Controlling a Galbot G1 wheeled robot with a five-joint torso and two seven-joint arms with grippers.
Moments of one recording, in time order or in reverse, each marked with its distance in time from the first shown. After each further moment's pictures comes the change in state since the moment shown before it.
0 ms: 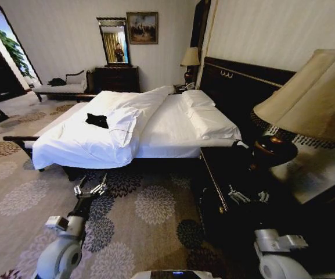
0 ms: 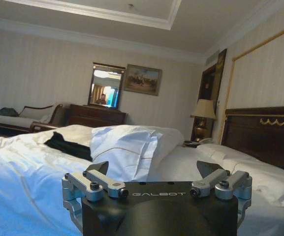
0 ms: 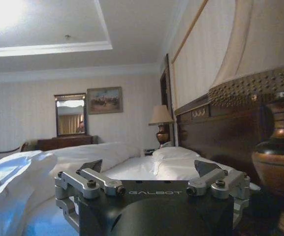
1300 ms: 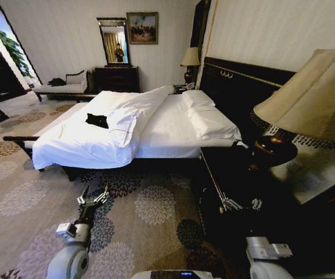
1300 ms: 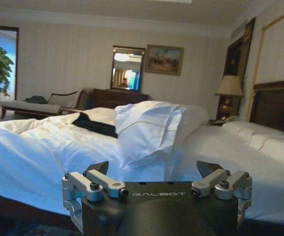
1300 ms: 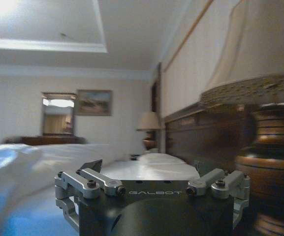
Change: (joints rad) left arm -0.017 -0.105 0.019 0.088 0.143 0.031 -0.033; right arm -0.027 0.092 -0.039 -0.046 -0.171 0.132 0.048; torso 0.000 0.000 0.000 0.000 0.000
